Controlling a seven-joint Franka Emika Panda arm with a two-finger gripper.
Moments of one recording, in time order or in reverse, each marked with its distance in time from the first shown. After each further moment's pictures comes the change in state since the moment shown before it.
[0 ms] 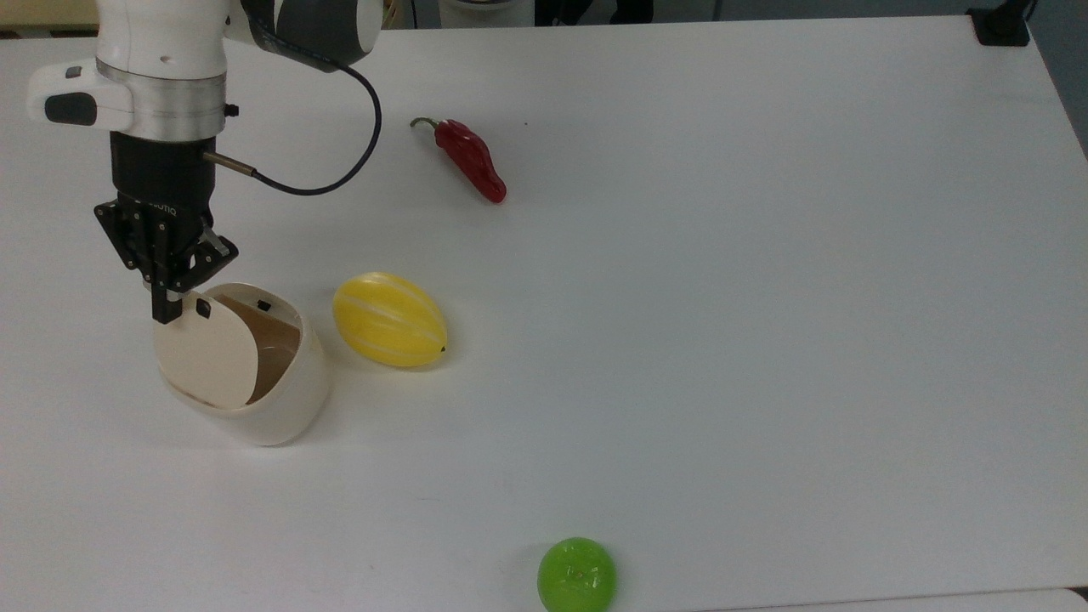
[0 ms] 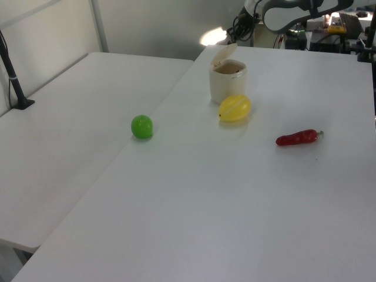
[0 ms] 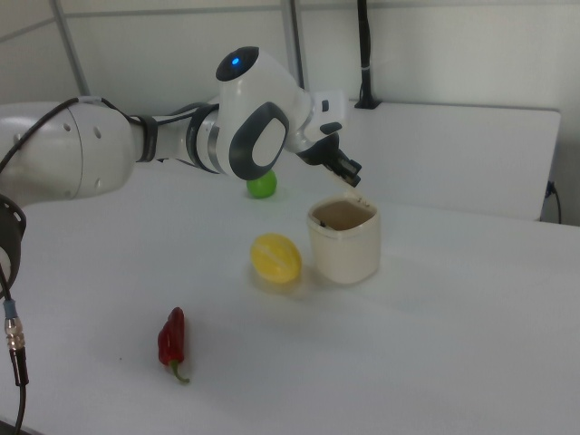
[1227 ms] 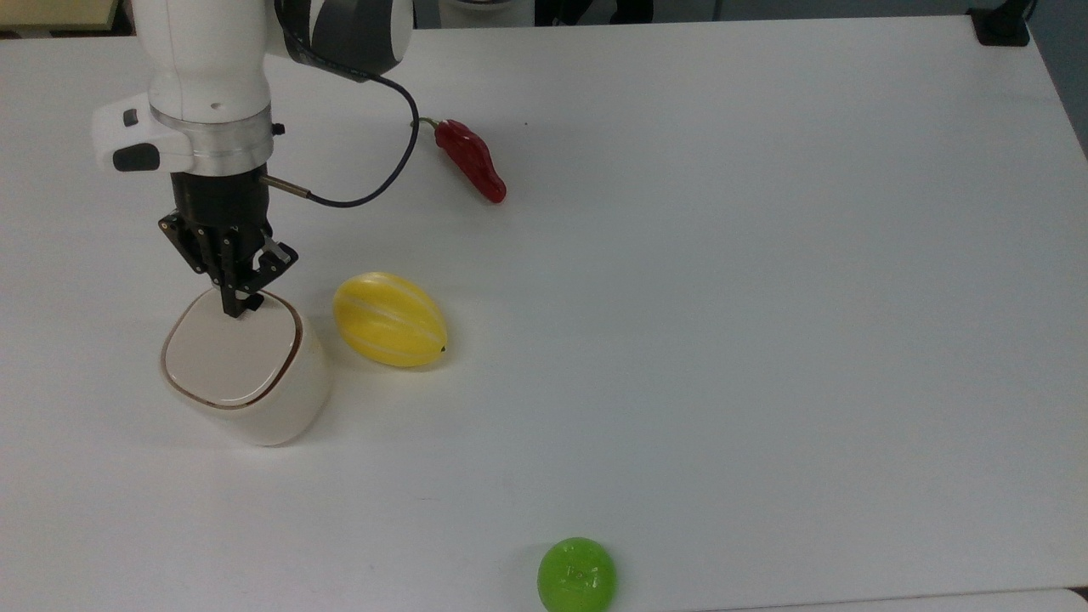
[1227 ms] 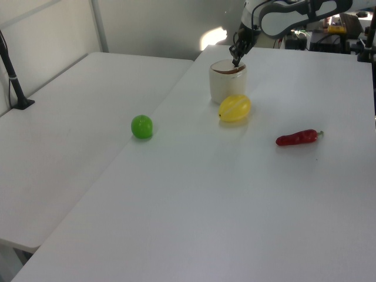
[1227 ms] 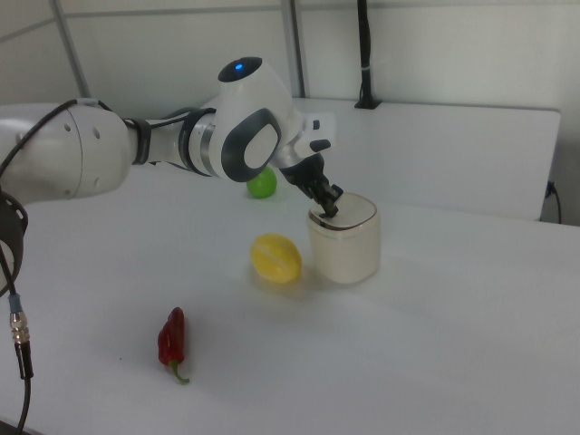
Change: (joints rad) arm 0.035 0.009 0.004 -0.014 0.000 -0.188 -0.029
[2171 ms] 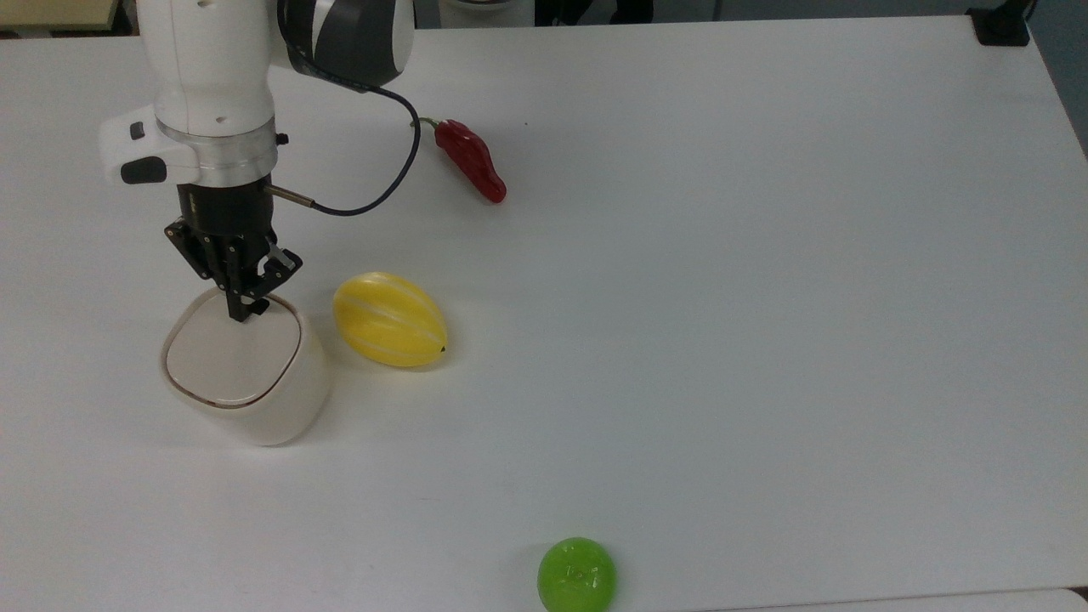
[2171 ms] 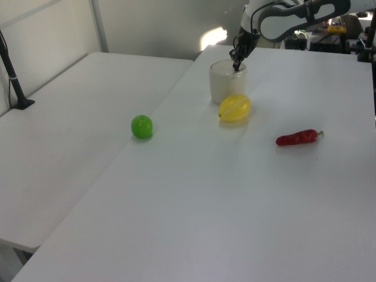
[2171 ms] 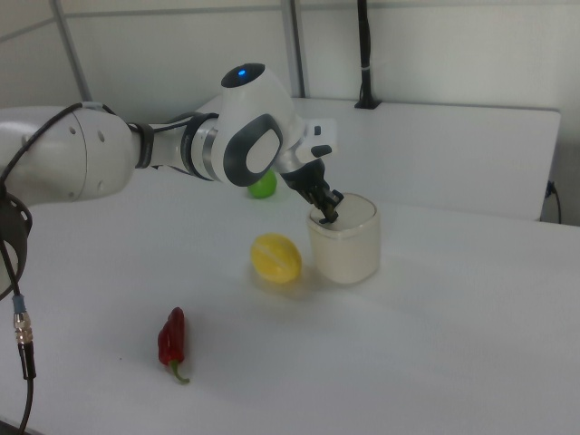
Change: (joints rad) arm 0.000 0.013 0.000 -0.003 0.000 0.000 -0.007
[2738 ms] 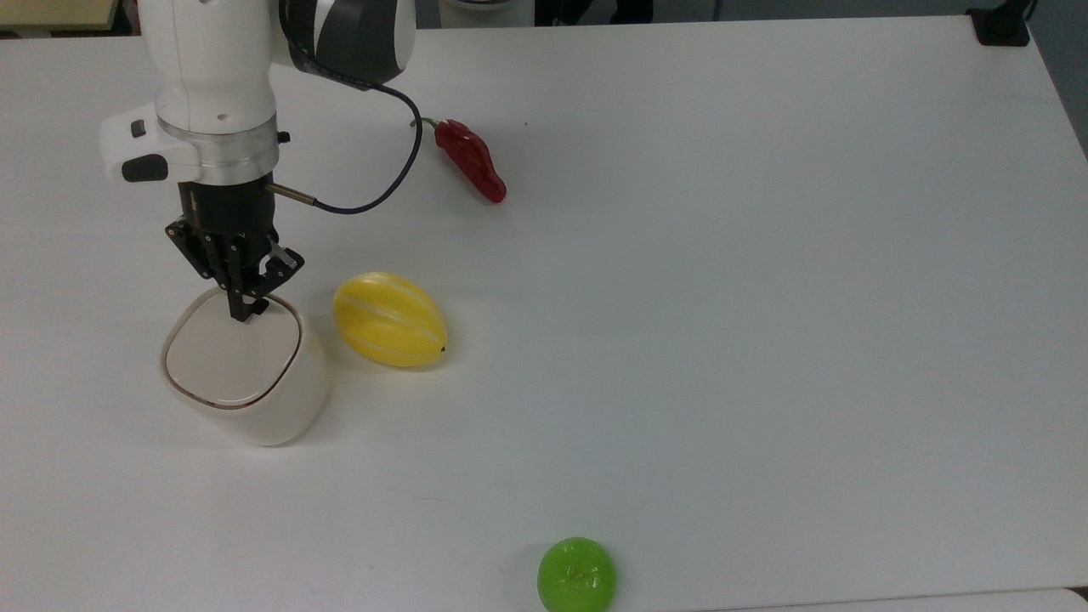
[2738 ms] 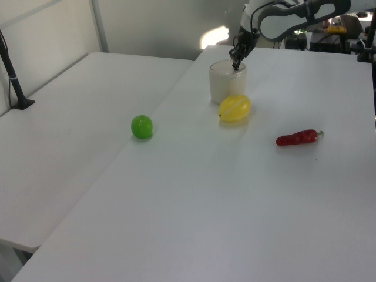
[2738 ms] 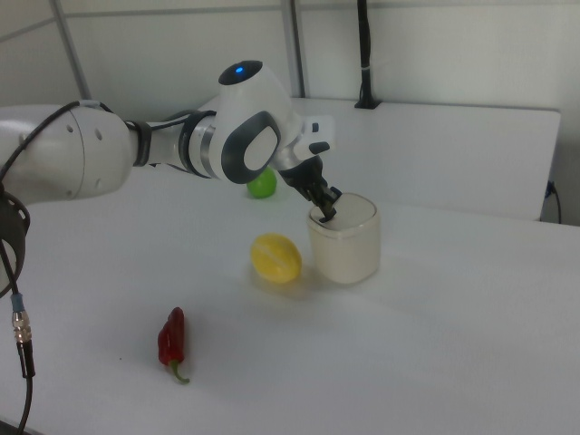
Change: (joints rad) arm 0.006 -0.006 0.000 0.003 0.000 -0.001 0.000
